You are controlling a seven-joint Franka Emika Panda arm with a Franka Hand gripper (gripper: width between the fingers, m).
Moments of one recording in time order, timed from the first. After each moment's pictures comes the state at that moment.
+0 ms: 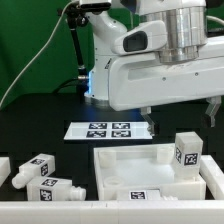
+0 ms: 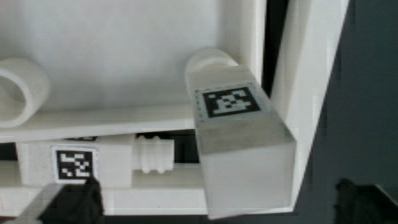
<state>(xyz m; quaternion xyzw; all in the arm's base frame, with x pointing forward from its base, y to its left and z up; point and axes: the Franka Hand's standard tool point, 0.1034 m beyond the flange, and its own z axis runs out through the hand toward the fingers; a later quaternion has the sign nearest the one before) 0.624 0.112 0.112 -1.00 -0.06 -0.03 0.05</state>
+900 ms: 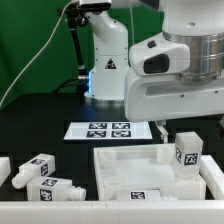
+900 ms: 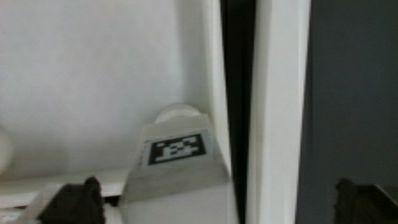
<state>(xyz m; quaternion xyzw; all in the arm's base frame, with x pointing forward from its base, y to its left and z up) 0.621 0.134 0.092 -0.99 -0.04 0.09 0.04</state>
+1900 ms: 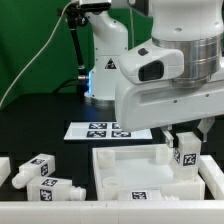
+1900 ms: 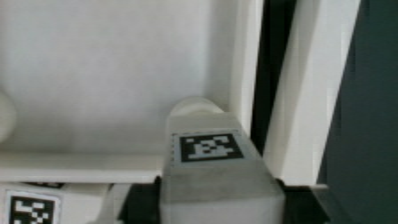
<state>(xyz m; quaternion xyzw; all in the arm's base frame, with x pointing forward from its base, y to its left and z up) 0.624 0.122 0.089 -0.99 -0.11 0.08 0.05</state>
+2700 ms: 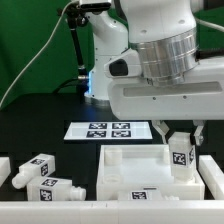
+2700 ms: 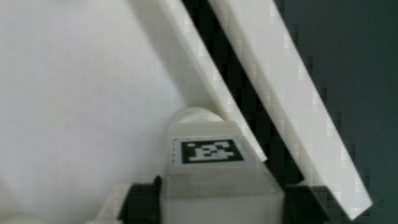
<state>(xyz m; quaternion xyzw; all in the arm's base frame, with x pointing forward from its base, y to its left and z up) 0.620 0.118 0.089 -0.94 0.32 0.06 0.11</state>
